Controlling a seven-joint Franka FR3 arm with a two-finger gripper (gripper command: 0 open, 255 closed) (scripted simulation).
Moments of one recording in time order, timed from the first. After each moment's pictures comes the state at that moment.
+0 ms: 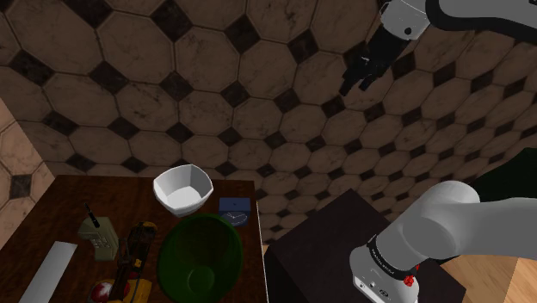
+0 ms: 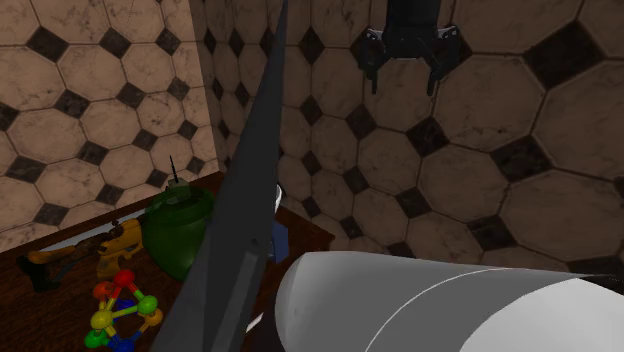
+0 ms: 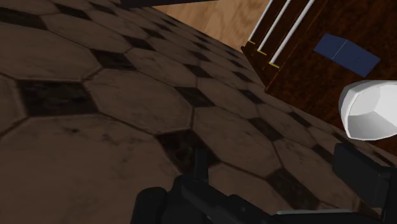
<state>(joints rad) -0.02 -0.81 0.04 -2.31 -0.01 1.70 0.04</state>
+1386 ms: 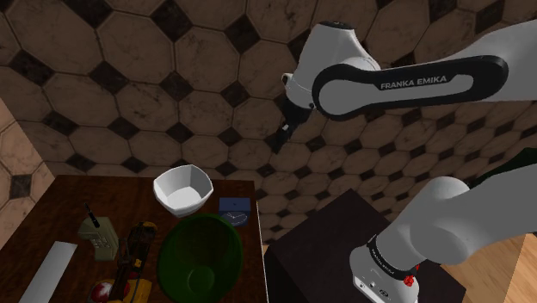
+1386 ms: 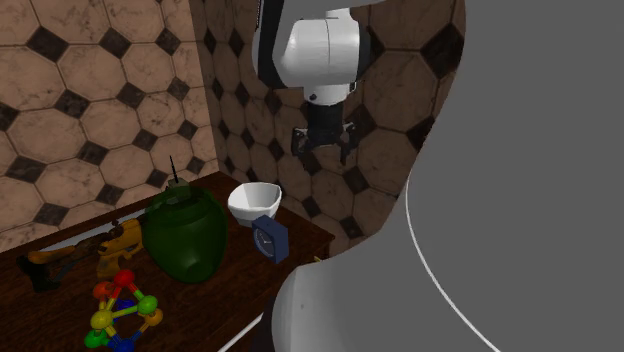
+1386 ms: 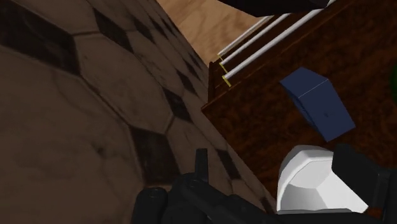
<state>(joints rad) 0.18 -0.43 0.18 -2.50 0.06 2.18 -0.12</state>
